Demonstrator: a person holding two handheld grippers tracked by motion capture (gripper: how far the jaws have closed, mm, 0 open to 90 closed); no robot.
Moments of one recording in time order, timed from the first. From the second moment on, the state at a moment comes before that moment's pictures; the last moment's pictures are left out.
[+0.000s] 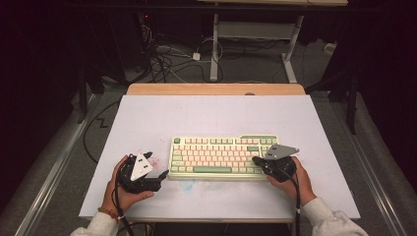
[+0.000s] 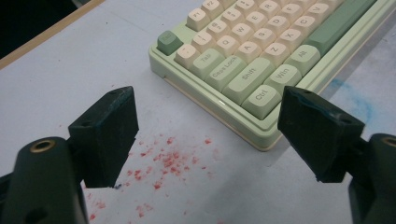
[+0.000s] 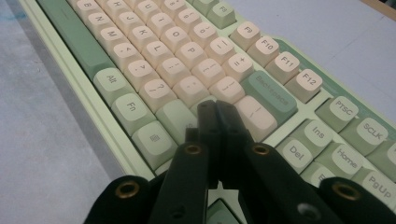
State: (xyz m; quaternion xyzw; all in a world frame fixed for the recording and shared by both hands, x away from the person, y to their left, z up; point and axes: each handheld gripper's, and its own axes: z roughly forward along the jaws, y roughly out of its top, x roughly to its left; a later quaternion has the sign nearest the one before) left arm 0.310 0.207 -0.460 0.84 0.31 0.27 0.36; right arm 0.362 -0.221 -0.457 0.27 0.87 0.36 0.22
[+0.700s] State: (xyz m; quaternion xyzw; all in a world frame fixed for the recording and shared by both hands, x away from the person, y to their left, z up) left arm 0.335 0.190 -0.433 0.85 0.32 0.20 0.37; right arm 0.357 -0.222 -0.462 0.27 0.87 0.36 0.22
